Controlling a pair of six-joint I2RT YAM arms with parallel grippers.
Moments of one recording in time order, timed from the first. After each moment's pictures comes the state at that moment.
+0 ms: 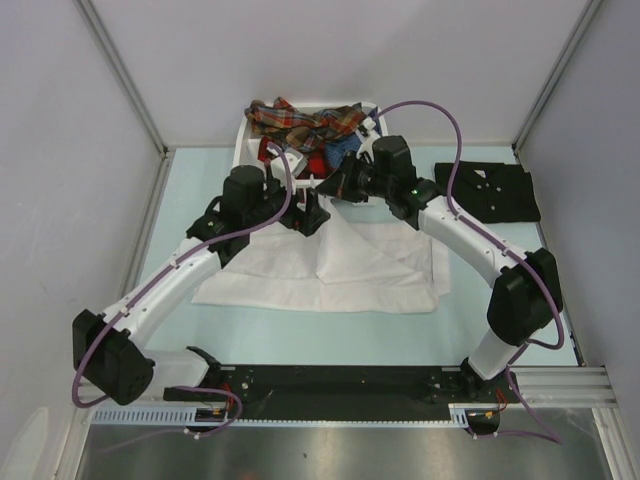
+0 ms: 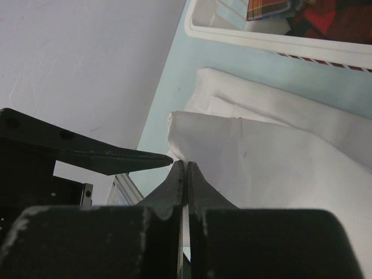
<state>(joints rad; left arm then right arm) -0.53 1.27 1.13 -0.21 0.31 -0.07 0.58 1.67 1.45 -0.13 -0.38 0.76</state>
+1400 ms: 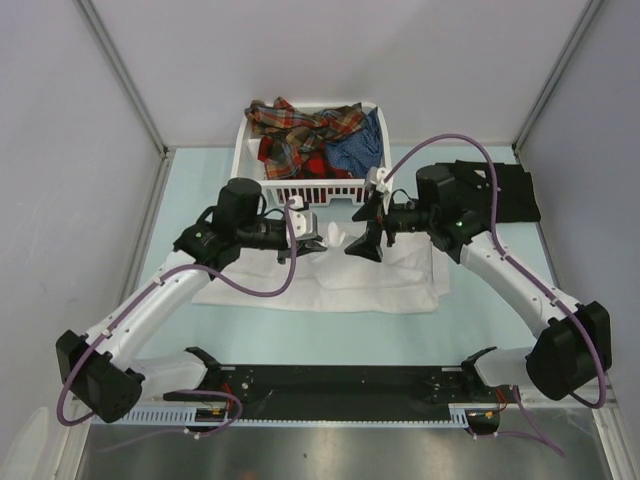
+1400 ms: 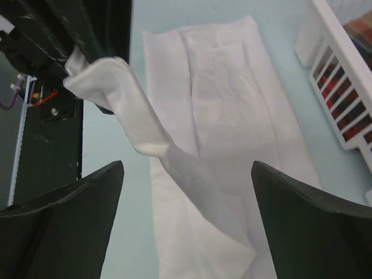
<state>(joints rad) -0.57 1.17 1.12 -0.44 0.81 0.61 0.46 1.32 1.11 -0.22 -0.88 -0.24</state>
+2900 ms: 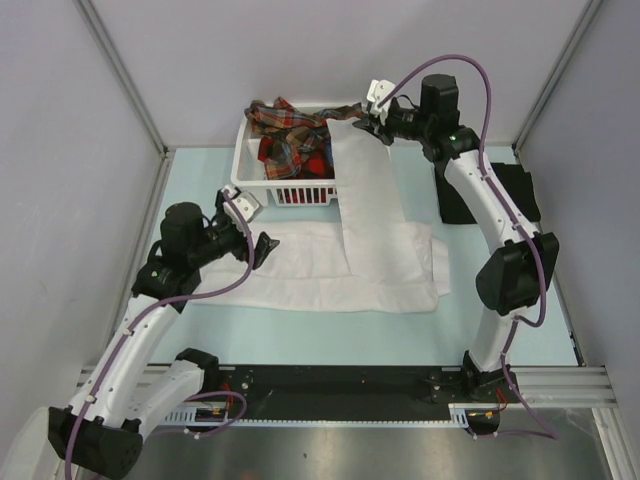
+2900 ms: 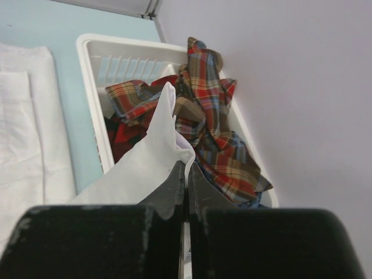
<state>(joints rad) -0.30 0.86 0.89 -0.36 0.46 0.35 0.32 1.84 1.90 -0.28 -0.79 -0.70</state>
